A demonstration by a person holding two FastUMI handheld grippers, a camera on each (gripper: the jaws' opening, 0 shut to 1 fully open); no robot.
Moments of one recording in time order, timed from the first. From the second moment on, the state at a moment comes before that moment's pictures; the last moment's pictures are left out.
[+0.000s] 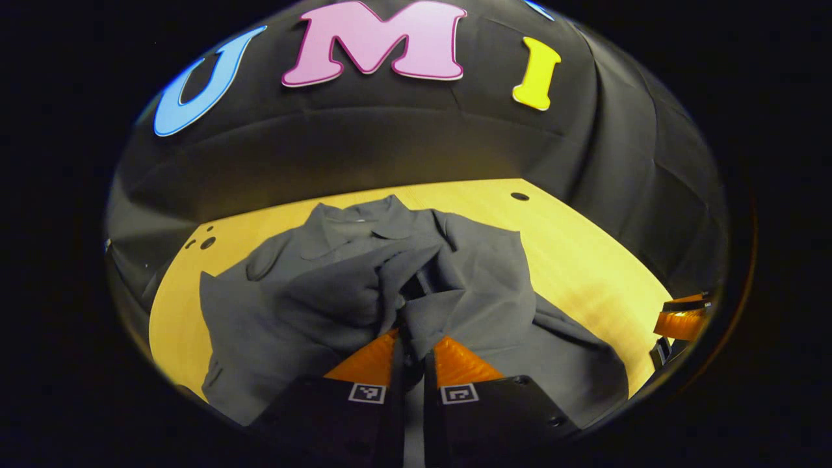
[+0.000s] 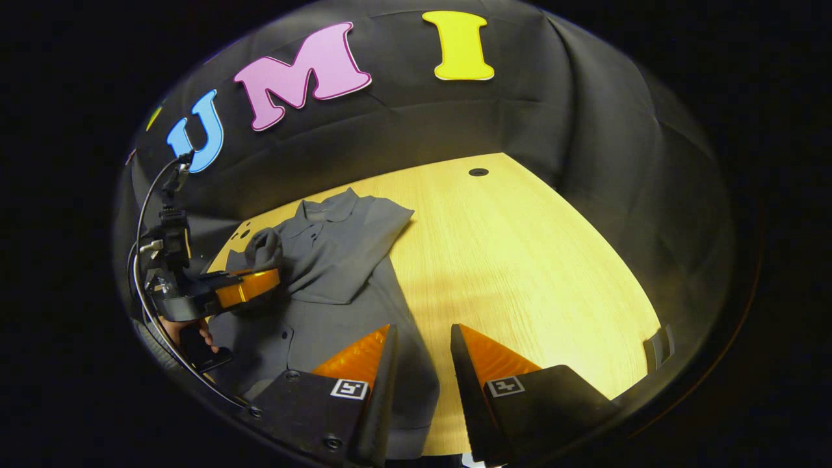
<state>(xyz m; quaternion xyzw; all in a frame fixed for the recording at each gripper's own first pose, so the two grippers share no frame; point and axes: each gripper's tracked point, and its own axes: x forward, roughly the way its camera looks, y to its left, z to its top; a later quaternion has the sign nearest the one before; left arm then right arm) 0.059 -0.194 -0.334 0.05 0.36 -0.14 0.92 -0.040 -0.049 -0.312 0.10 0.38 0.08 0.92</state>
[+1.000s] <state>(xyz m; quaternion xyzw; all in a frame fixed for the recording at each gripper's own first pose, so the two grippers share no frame) -0.043 -0.183 -0.262 -0.02 0.34 -0.23 0.91 -0.093 -0.021 -0.298 0.11 0.39 0.12 0.91</state>
